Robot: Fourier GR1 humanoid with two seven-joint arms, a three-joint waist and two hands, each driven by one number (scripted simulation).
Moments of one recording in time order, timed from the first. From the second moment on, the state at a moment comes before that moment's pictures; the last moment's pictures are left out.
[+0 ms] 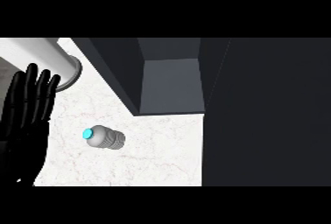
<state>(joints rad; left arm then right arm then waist) -0.04 0.09 -0.05 -2.10 0.00 0.00 -0.01 0.03 -0.09 0.00 -2.10 0.02 0.02 0.01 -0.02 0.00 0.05</state>
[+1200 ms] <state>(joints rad) -0.04 0.52 0.19 -1.64 0.85 -0.84 -0.01 0.48 -0.09 0.30 -2.47 -0.08 0.16 0.08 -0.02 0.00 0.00</state>
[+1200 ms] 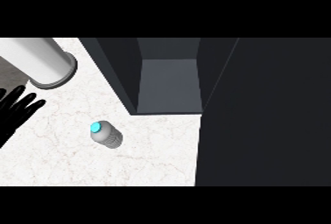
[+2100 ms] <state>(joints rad) -0.23 0.39 0.16 -1.14 0.40 -0.94 -0.14 0.72 -0.15 0.45 -2.50 -0.03 0.16 -0.10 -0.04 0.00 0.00</state>
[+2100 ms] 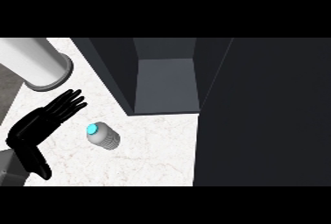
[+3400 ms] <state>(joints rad) -0.37 0.24 -0.03 -0.62 -0.01 -0.73 -0.61 0.88 -0.28 0.50 -2.49 -0.01 0.13 -0.30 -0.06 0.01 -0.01</state>
